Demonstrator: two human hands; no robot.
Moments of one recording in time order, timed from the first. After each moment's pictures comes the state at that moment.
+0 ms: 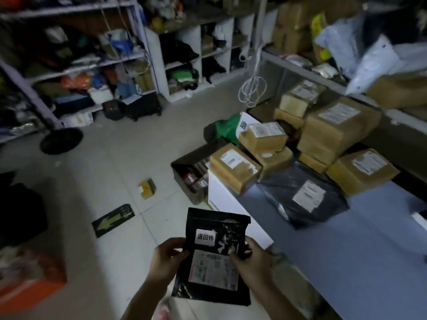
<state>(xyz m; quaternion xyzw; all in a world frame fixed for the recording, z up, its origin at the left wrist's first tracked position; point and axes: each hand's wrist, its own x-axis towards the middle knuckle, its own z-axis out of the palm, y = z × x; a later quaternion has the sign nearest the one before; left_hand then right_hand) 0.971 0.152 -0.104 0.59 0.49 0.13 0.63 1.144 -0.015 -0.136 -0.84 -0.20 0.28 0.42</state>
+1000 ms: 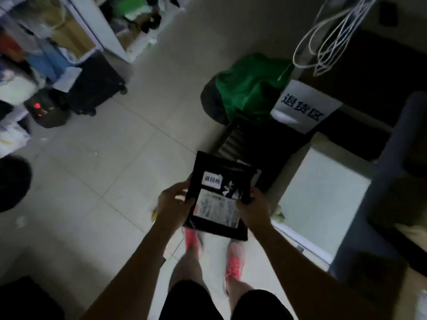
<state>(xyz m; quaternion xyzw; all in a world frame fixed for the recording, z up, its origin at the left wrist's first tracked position) 1.305 0.784 -0.264 0.75 0.42 0.00 0.51 1.401 0.582 -0.309 -0.85 0.07 0.29 0.44</state>
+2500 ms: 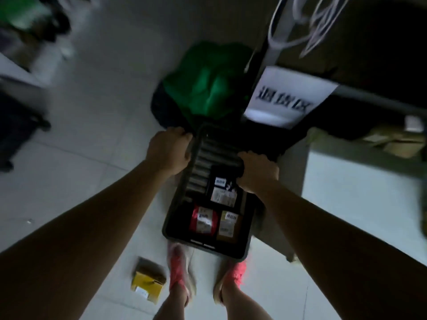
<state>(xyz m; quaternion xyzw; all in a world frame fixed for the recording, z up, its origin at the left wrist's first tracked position) 1.623 0.880 -0.357 0.99 -0.06 -0.11 0.04 1.634 0.643 -0.387 -0.95 -0.09 0.30 0.02</state>
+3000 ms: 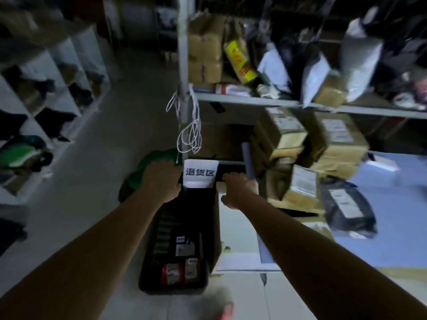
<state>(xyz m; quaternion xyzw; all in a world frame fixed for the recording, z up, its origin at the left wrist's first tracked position) 1.455 0.742 0.031 0.98 -0.18 0.01 -0.07 1.437 0.526 0.007 -0.99 0.00 0.10 0.01</state>
